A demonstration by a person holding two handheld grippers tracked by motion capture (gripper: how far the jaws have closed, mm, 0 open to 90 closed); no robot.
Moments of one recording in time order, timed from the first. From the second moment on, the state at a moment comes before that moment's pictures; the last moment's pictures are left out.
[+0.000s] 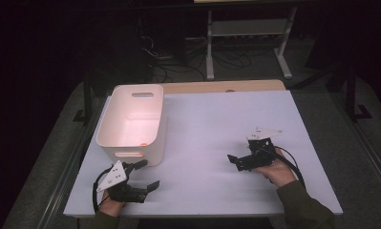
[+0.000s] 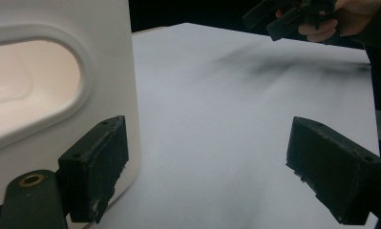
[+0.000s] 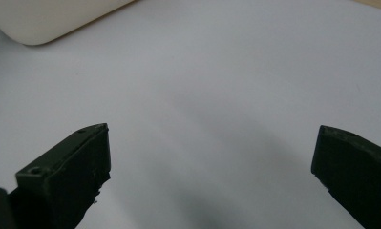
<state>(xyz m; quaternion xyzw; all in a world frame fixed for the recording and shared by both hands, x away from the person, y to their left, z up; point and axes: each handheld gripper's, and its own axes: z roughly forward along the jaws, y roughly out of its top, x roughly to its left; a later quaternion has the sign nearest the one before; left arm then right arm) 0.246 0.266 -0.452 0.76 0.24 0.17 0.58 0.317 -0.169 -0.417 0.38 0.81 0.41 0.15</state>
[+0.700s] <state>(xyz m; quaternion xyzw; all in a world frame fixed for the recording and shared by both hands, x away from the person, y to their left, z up) 0.246 0.266 -0.452 0.76 0.24 0.17 0.58 0.289 -0.196 -0.433 0.40 0.80 0.41 0.18</state>
